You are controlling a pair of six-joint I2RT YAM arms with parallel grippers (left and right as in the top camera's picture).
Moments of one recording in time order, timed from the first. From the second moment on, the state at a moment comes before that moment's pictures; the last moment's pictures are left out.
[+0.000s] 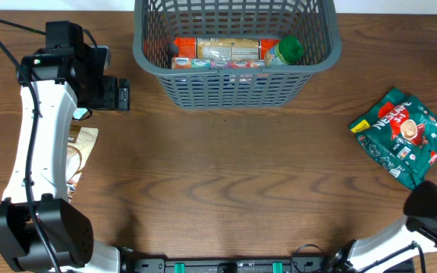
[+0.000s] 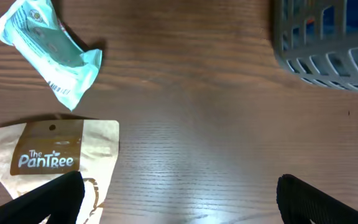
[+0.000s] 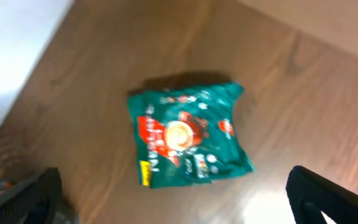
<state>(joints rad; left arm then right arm) 0.08 1.69 1.56 -1.12 0.10 0.10 -0.62 1.90 2.55 -1.69 0.09 0.47</state>
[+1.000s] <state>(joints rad) 0.08 1.69 1.56 -1.11 0.10 0.10 -0.73 1.90 1.42 -1.04 -0.06 0.35</state>
